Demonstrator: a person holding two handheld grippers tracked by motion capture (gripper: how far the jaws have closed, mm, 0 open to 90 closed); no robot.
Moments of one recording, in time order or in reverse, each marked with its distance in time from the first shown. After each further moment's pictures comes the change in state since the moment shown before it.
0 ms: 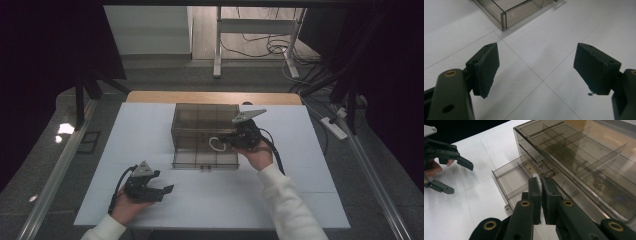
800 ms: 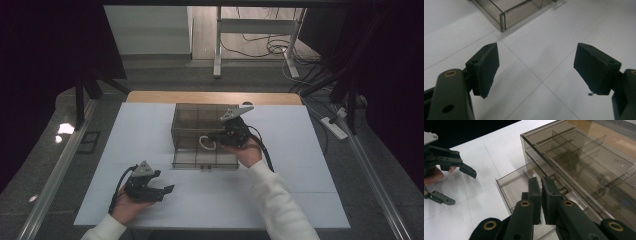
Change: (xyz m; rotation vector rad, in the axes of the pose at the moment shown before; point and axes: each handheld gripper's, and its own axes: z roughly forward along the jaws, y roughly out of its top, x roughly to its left) left arm 0.000 0.001 0.000 0.001 -0.004 0.004; right arm 0.008 0.017 0.025 0.009 0.025 -0.015
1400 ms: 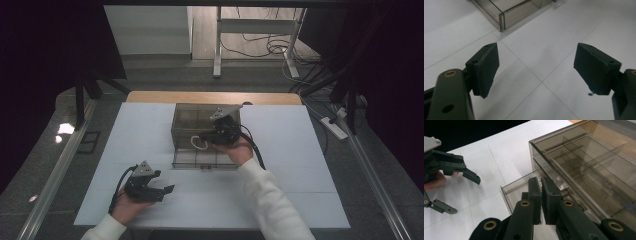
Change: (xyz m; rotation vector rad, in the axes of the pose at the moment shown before) left arm 0.000 0.000 0.000 0.001 -0.004 -0.001; right arm 0.010 0.014 0.020 0.010 0.027 -0.023
